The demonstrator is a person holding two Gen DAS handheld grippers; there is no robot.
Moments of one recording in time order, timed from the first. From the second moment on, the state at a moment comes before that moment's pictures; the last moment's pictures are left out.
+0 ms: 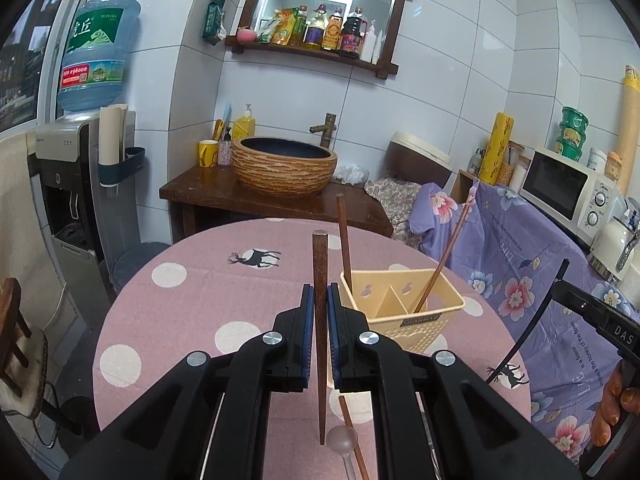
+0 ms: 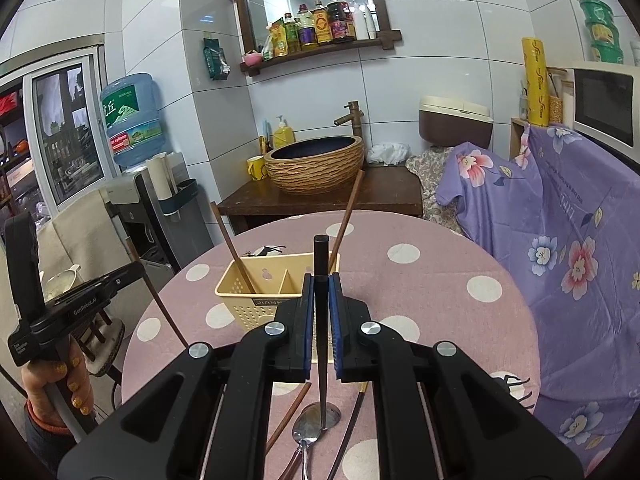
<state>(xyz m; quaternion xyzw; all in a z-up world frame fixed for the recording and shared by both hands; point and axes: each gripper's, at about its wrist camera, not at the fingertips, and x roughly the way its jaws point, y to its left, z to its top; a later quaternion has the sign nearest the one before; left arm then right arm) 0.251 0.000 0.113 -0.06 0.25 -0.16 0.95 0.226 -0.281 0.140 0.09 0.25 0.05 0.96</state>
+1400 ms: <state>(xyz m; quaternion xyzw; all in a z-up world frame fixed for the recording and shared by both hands) 0.324 -0.046 0.113 -0.09 0.27 -0.15 0.95 0.331 -0.273 0.145 0.14 0.26 0.03 0.96</state>
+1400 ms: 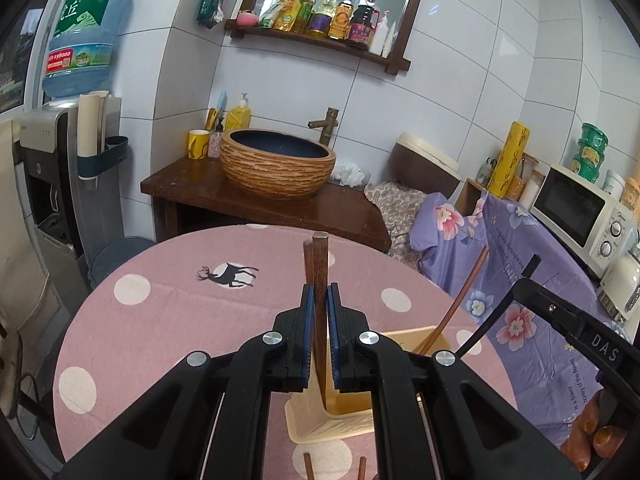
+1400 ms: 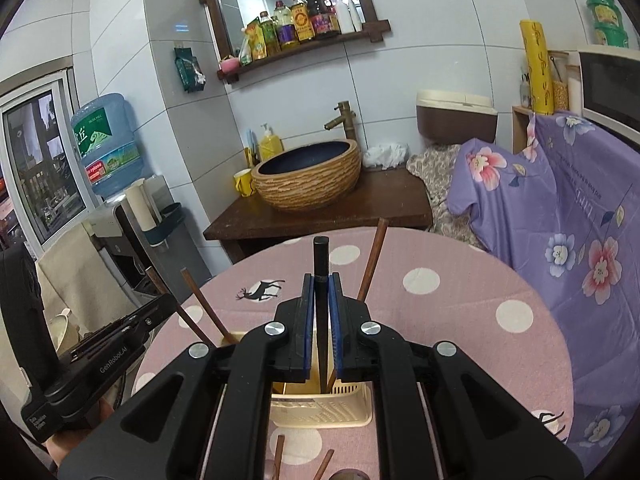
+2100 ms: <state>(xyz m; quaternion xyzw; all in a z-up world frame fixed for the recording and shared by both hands) 0.292 -0.041 0.102 -0.07 0.24 -0.15 0.96 0.304 -0.269 0.130 0.11 0.22 0.02 0.97</state>
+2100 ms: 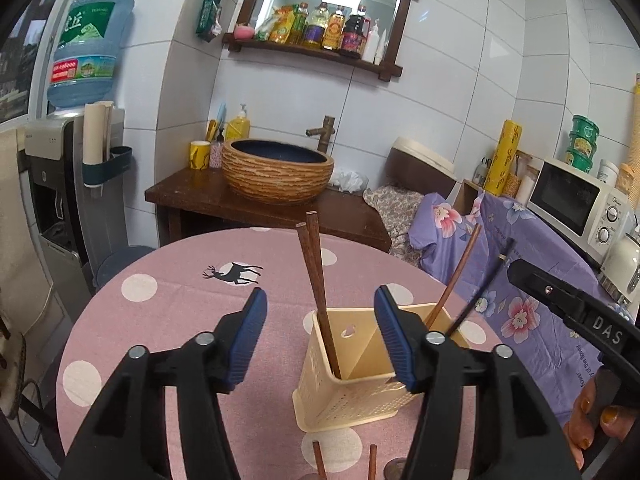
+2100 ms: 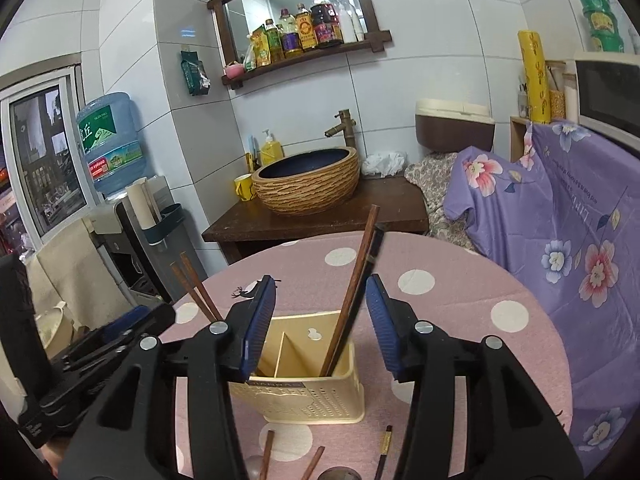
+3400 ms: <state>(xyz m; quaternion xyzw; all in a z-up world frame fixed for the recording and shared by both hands) 0.216 -0.029 -0.021 0.02 0.34 -0.11 0.93 0.207 -0.285 -0.023 0.08 0.33 -0.08 0.94</state>
